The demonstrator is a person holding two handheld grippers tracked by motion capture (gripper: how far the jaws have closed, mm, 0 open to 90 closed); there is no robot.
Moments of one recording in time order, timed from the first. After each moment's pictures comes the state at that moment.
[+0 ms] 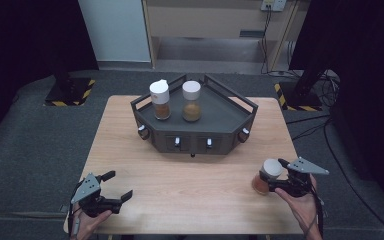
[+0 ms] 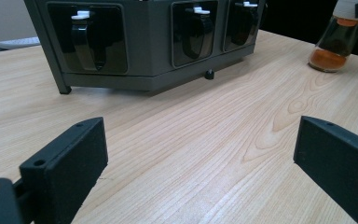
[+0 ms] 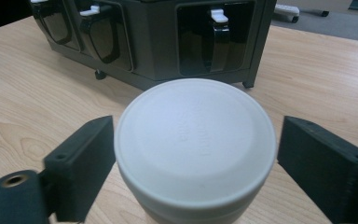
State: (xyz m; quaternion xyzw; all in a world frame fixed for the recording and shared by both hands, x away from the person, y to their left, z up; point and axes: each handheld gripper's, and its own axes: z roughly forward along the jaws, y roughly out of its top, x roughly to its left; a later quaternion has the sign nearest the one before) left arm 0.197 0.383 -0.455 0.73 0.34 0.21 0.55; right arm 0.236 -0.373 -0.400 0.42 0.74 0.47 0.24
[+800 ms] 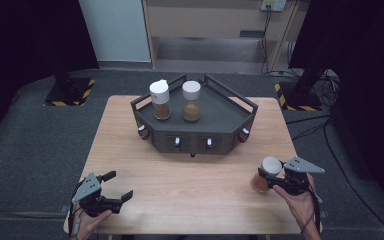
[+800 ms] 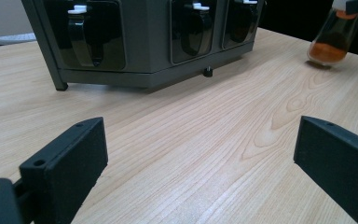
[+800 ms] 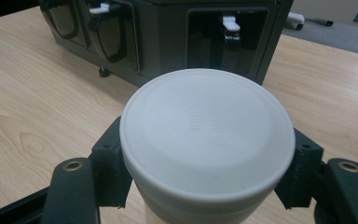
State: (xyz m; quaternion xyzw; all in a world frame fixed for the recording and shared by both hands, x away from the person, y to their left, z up) left arm 0.199 0.383 -0.456 0.73 0.34 0.20 0.55; right arm 0.240 -0.367 -0.393 0.39 0.76 0.47 0.25
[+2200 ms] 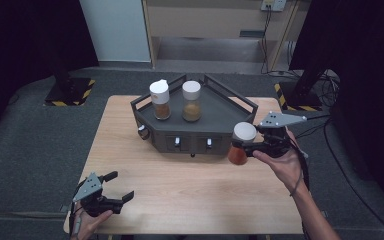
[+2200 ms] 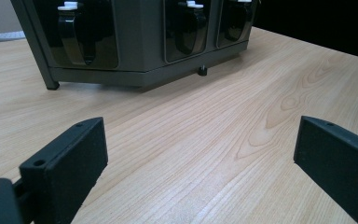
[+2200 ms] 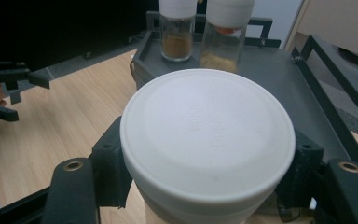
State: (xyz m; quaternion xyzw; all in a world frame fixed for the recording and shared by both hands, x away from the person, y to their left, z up) left arm 0.203 0.384 -0.457 0.74 0.33 0.19 0.55; right arm 0.306 -0.305 -0.252 0.28 0.80 0.49 0.18
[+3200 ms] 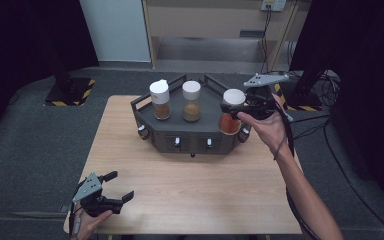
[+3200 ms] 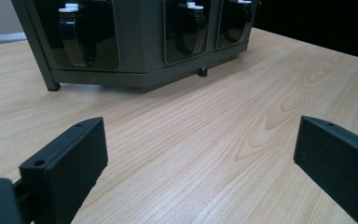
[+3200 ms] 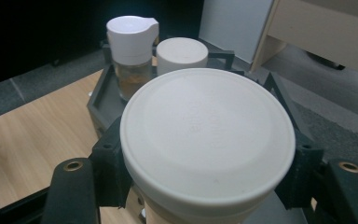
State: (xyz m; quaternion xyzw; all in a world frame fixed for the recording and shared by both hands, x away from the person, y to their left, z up) left arm 0.202 0.384 -0.457 0.74 0.33 0.19 0.55; right arm 0.364 -0.258 -0.205 0.32 0.80 0.47 0.21
